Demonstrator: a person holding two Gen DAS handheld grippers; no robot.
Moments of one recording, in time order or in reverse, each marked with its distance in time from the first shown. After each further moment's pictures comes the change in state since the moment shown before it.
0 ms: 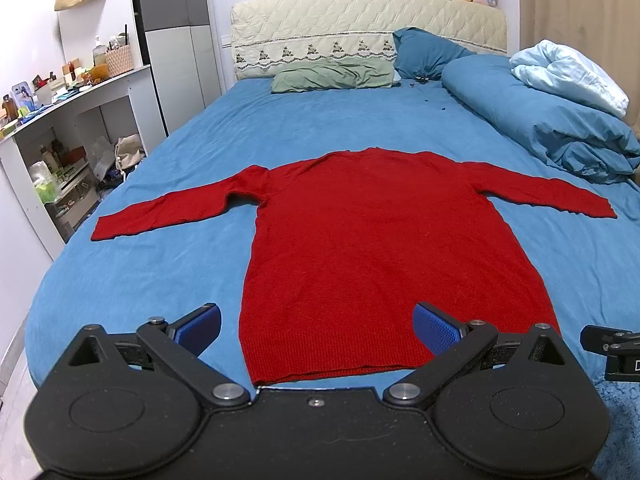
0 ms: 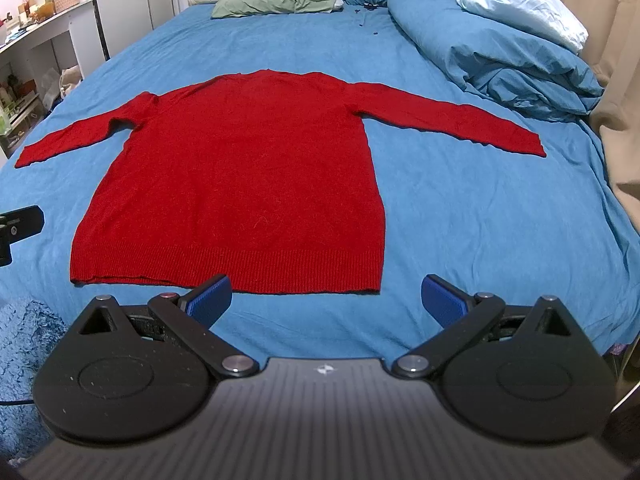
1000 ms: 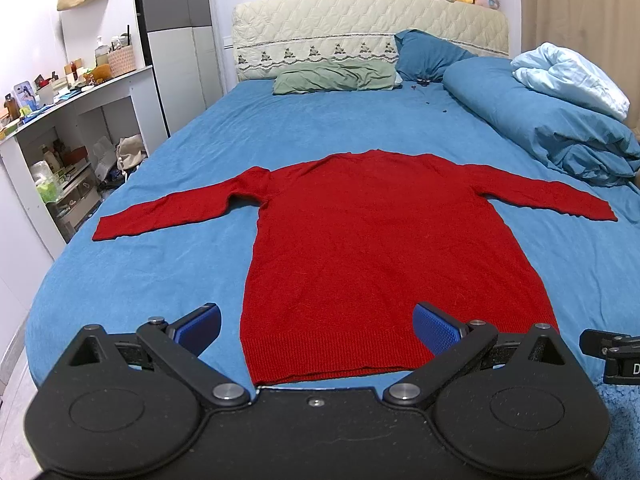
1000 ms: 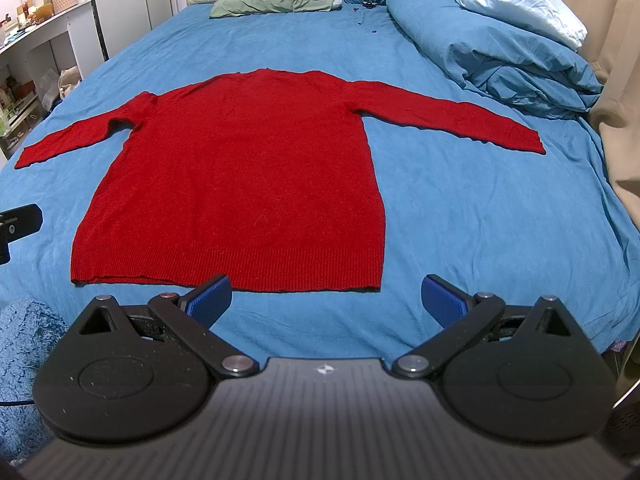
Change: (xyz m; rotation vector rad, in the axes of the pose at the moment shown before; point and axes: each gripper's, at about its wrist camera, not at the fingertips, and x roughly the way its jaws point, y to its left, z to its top) left arm -0.001 0.000 -0.001 -0.007 -0.004 0.002; right arm 0.001 -0.002 -0.002 0.006 0.004 0.001
